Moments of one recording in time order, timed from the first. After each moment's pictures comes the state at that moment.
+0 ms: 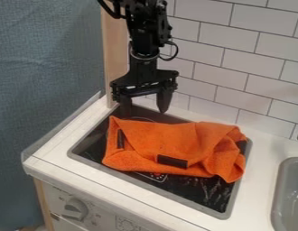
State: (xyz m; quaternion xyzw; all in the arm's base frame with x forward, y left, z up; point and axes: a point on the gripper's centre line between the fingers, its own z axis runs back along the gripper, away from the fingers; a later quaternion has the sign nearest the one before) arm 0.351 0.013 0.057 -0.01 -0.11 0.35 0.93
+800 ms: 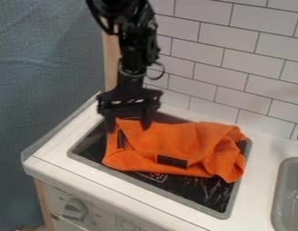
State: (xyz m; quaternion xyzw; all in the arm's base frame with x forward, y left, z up) arm 0.331 0.052 0.019 0.05 -0.05 0.37 0.93
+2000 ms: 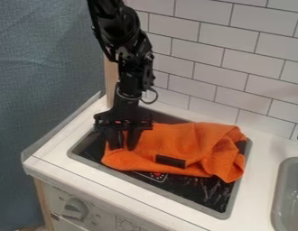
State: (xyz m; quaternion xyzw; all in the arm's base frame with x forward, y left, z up) arm 0.336 0.064 -0.023 0.08 -0.02 0.36 0.93
